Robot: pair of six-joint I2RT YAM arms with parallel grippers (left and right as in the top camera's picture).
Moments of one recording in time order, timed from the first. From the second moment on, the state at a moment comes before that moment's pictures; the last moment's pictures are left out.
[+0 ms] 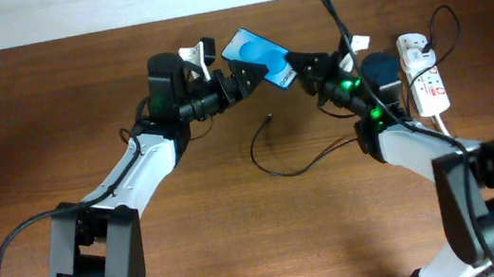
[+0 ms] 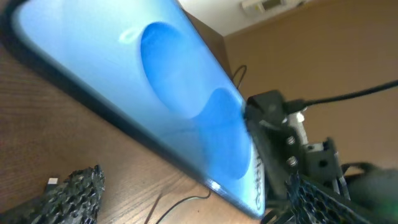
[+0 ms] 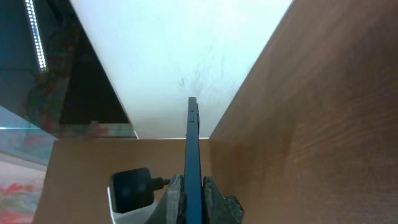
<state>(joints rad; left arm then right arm) -0.30 1.86 1.19 0.23 0.76 -0.82 0.14 1.78 0.84 0.84 -0.58 1.44</state>
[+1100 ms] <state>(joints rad) -0.27 1.87 1.16 0.54 0.54 -1.43 0.34 1.80 0.87 0.90 -0.27 1.62</state>
